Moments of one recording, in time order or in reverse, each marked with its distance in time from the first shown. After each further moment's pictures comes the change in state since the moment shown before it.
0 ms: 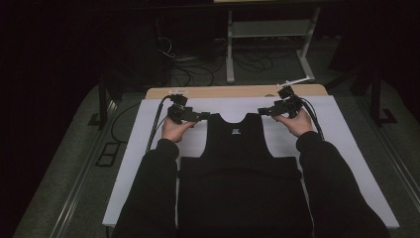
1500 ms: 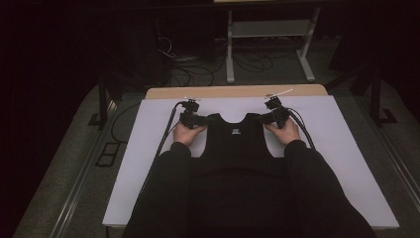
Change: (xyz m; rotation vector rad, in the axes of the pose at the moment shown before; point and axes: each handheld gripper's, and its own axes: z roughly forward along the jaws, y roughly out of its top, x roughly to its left) left arm 0.000 -0.016 0.047 0.117 0.080 -0.039; right arm 0.005 -0.024 0.051 0.099 -0.076 0.032
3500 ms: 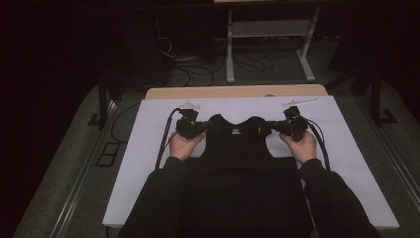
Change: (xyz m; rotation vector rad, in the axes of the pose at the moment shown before) left arm -0.057 -0.024 -0.065 -0.141 -0.024 0.117; right arm 0.023 -0.043 -0.079 -0.165 0.113 0.001
